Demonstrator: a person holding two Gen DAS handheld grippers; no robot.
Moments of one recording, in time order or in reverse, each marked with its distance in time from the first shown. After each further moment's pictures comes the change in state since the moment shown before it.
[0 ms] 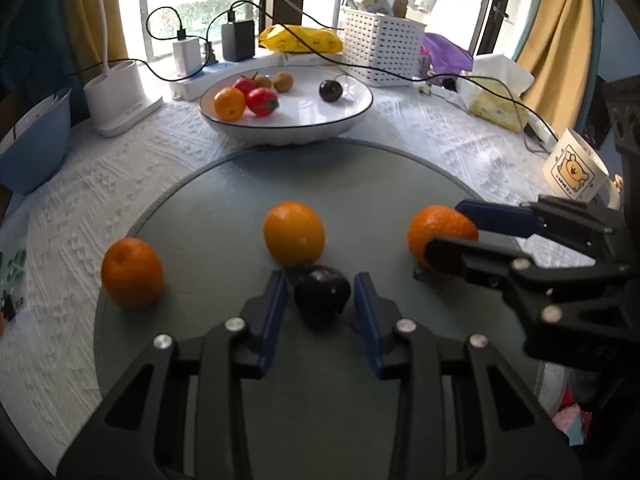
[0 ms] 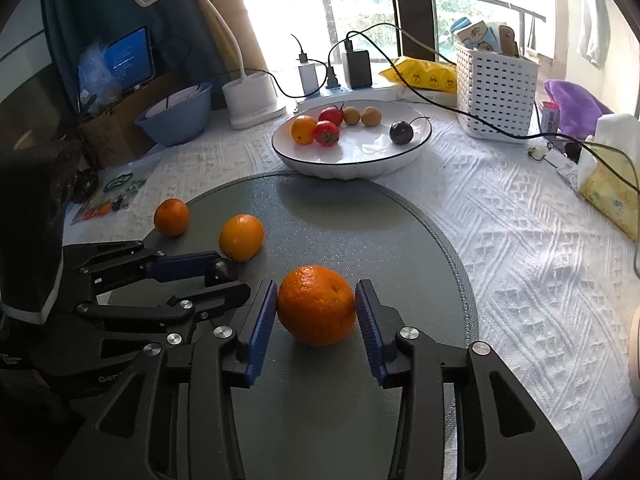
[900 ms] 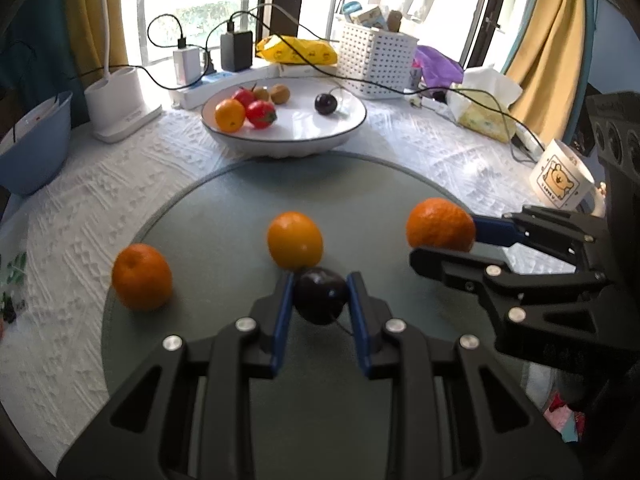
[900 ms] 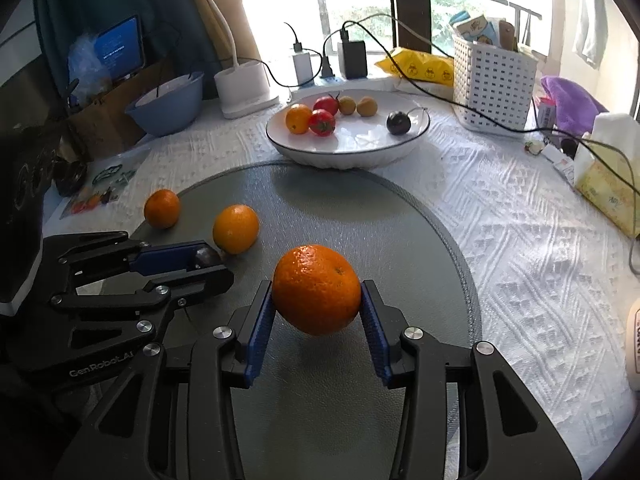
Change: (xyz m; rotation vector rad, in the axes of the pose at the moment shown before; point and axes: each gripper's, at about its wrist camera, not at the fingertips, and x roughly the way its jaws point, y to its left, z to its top) left arm -0.016 0.005 0.001 -0.006 -0.033 -0.043; right arm 0.002 0.007 0.003 -0.007 0.025 -0.042
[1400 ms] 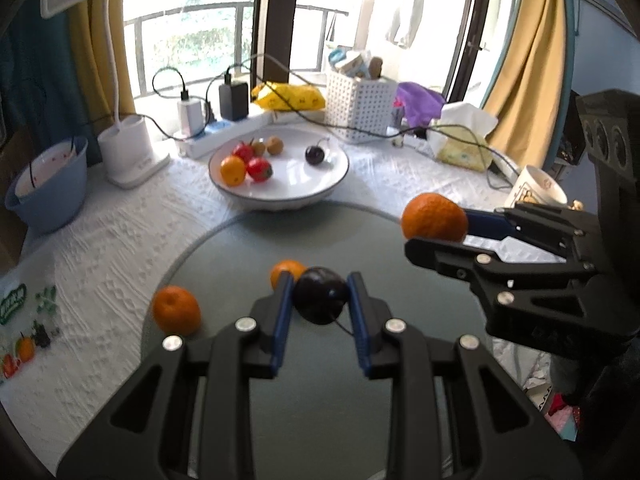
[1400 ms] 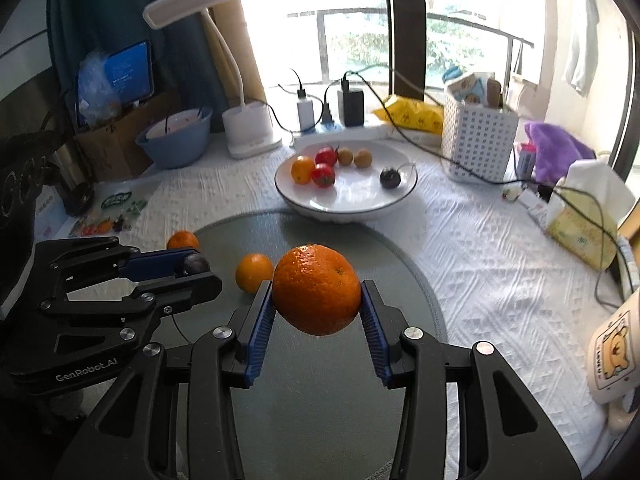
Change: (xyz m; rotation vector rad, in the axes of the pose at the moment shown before) left arm -0.051 -0.006 0.019 0.036 -0.100 -0.013; right arm -0.045 0.013 0.022 -0.027 -0.098 -0.044
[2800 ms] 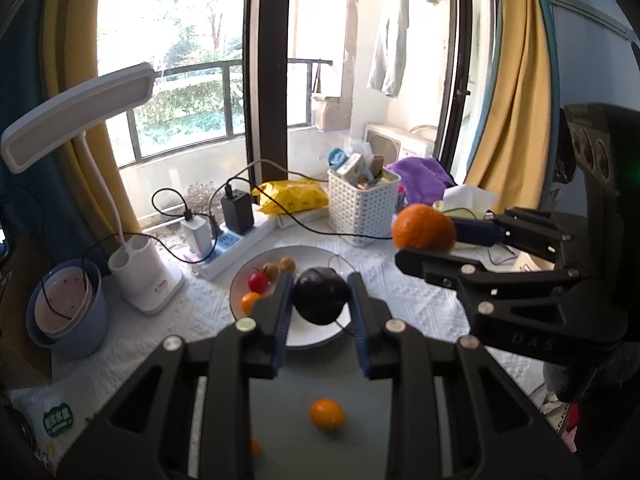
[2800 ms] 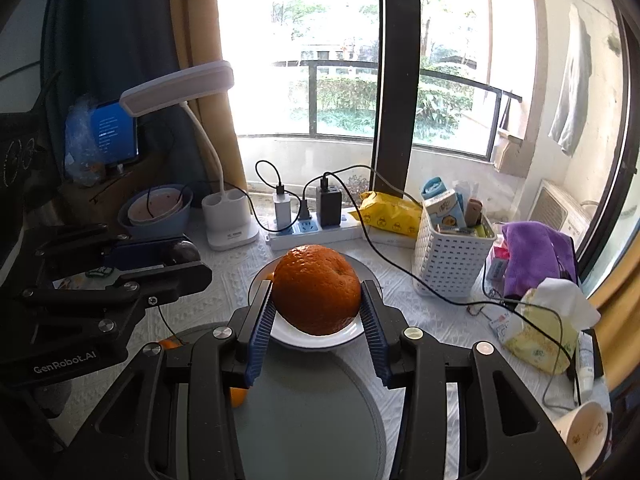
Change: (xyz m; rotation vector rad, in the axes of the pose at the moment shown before) left arm -0.018 0.016 0.110 0.094 -0.169 -0.001; right arm -0.019 -0.013 0.102 -0.054 -0.162 -0.074
